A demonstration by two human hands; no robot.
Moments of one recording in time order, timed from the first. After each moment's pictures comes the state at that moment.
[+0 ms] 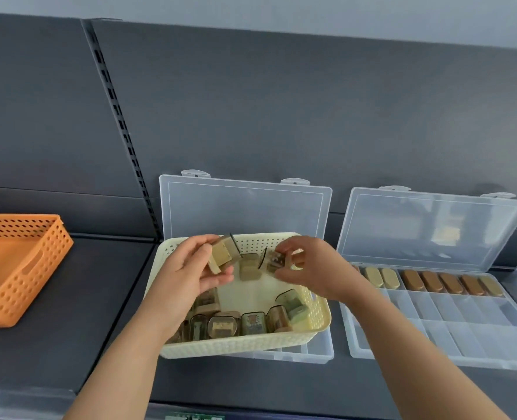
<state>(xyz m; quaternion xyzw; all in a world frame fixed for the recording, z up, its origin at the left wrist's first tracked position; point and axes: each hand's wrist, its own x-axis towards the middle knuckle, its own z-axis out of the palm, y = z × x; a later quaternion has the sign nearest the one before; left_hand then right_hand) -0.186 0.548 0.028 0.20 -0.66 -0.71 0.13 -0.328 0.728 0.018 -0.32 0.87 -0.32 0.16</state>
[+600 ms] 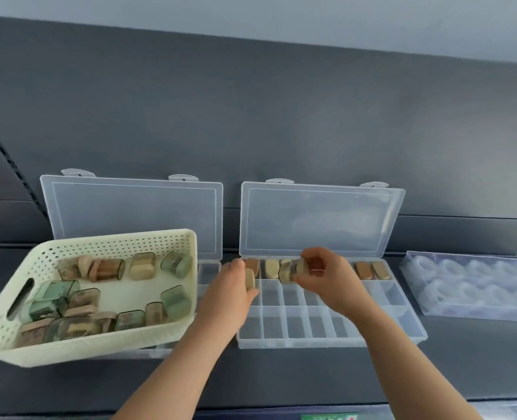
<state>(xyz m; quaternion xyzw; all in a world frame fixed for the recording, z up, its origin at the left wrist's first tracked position) -0.299 0.761 -0.031 0.16 -0.95 -0.28 0.06 -0.379 0.937 -0.008 -0.15 0.89 -0.43 0.09</state>
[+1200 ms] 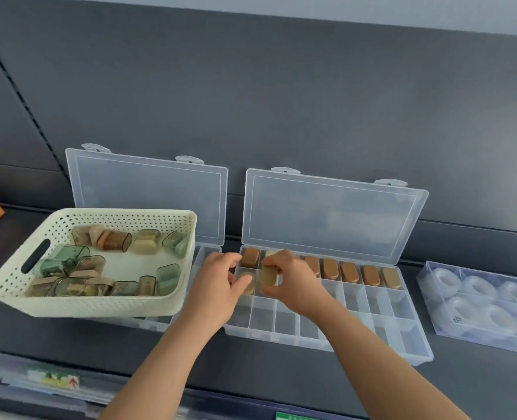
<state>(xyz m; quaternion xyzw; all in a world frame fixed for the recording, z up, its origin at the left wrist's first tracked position) -0.286 0.783 -0.032 0.21 -0.91 -0.34 0.14 -0.394 0.912 -0.046 -0.37 0.88 -0.27 0.12</state>
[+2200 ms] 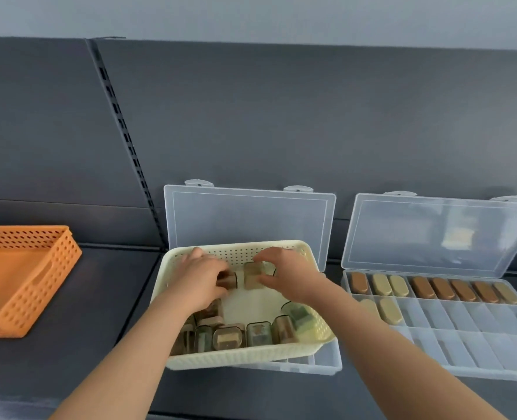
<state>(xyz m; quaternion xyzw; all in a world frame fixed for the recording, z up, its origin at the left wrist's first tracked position) -0.241 0.509 -0.022 0.14 -0.99 -0.09 -0.04 -0.333 0.685 -0.001 -0.39 0.89 -0.20 0.13</state>
